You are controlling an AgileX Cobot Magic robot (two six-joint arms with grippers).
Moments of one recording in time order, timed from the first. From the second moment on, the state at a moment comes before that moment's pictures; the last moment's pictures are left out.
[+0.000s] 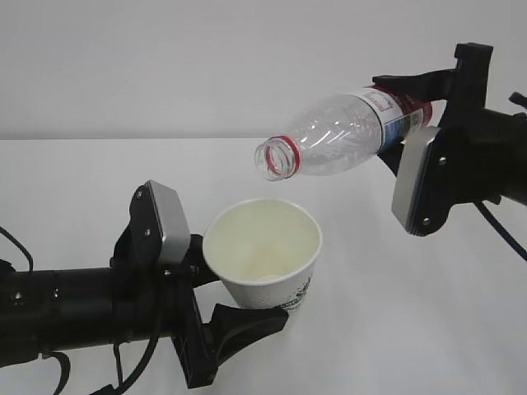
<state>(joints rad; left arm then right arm) -0.65 1.80 -0.50 0.71 -0.97 -0.33 0.28 1.45 -0.58 -0.47 -0.69 -1.11</state>
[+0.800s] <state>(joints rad) -0.65 1.80 -0.50 0.71 -0.98 -0.32 0.28 1.45 -0.58 -0.46 -0.74 -1.17</state>
